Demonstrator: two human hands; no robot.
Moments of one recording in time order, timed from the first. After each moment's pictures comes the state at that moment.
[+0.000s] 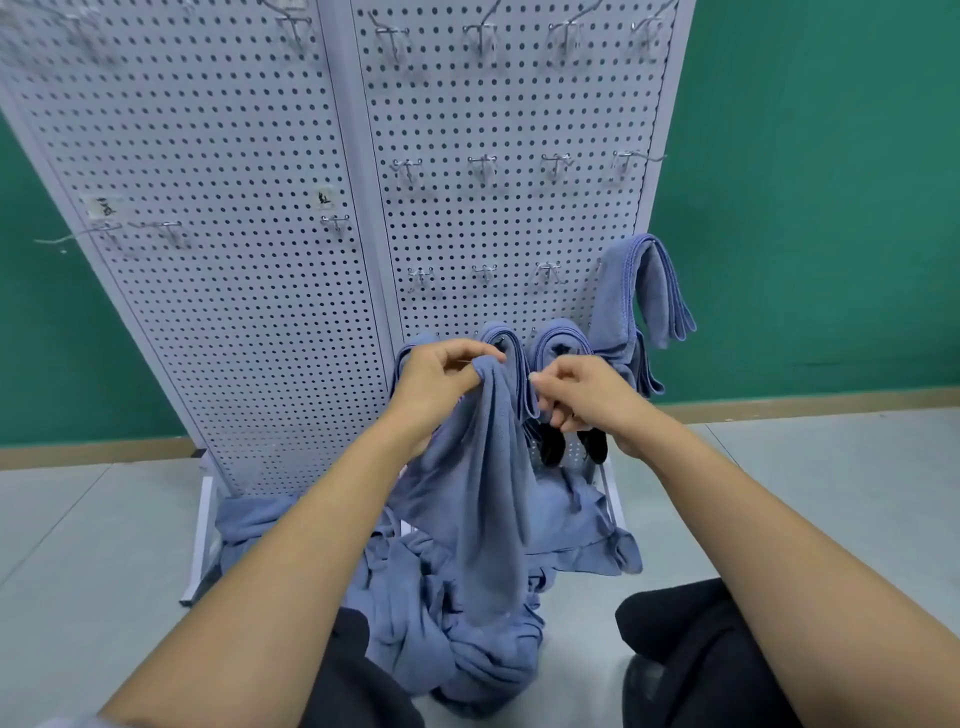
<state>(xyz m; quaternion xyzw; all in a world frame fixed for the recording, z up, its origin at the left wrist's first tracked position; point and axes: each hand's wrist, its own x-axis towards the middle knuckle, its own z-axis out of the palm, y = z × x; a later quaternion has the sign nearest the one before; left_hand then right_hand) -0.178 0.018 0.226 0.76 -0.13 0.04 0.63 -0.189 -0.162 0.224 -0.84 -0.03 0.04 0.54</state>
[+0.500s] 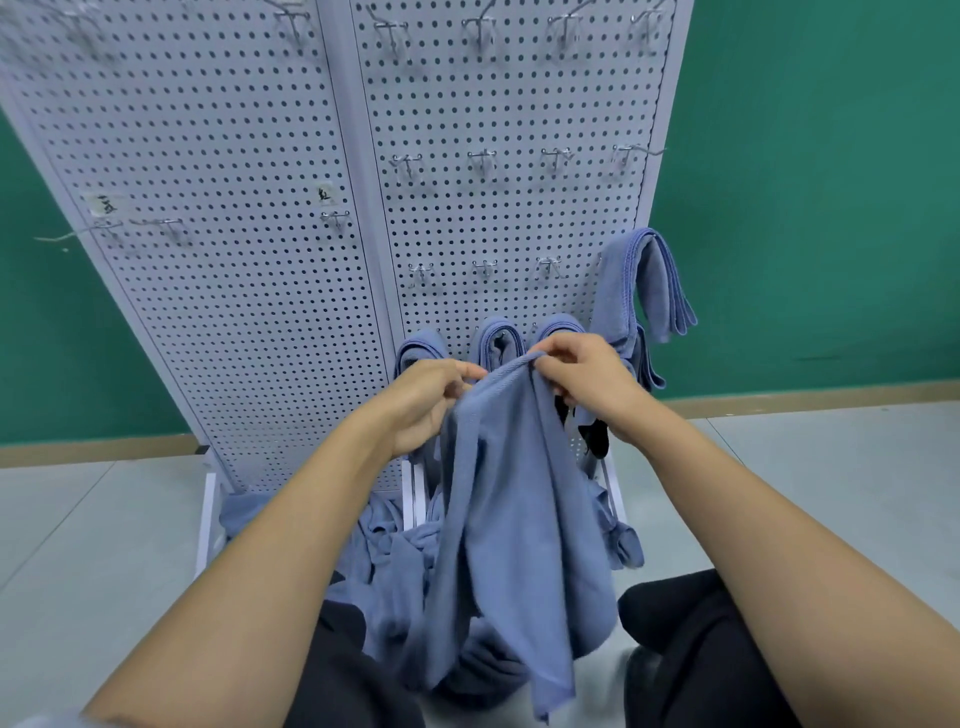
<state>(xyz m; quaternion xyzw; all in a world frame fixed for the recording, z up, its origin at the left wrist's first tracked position) -0.178 0.032 0.232 0.70 -0.05 -0.20 0.68 -0.182 -0.156 0.226 -0.84 -0.06 -0.07 0.54</state>
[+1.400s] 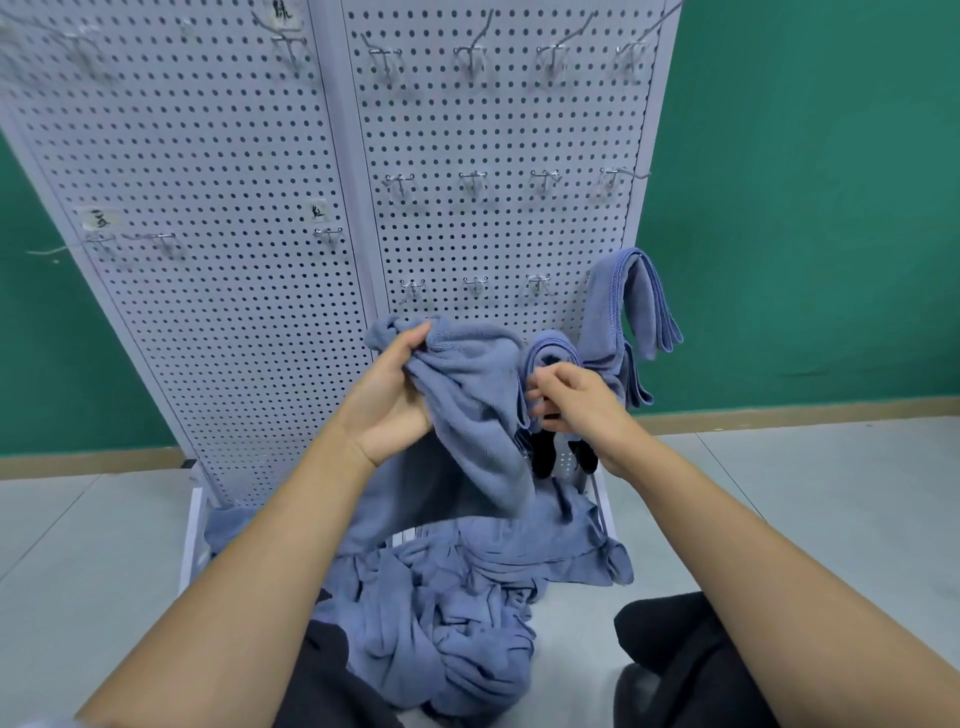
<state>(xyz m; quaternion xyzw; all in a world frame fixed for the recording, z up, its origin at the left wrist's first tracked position) -0.181 0.036 0.246 0.38 -0.07 -0.17 0.91 -0.185 -0.161 0.212 -0.76 -0.01 -0.02 0.64</state>
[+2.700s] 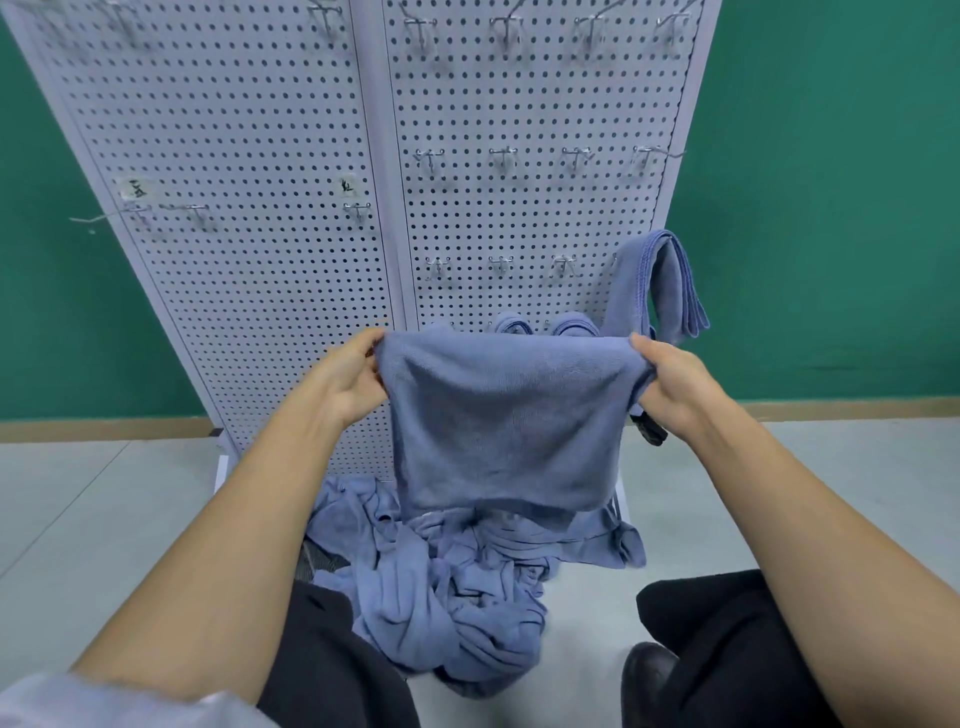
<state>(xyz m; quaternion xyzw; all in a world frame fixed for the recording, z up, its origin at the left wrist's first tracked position) -0.158 0.099 0.227 0.52 0.10 -0.09 0.84 -0.166 -0.212 0.210 -0.52 0.13 -0.05 0.84</state>
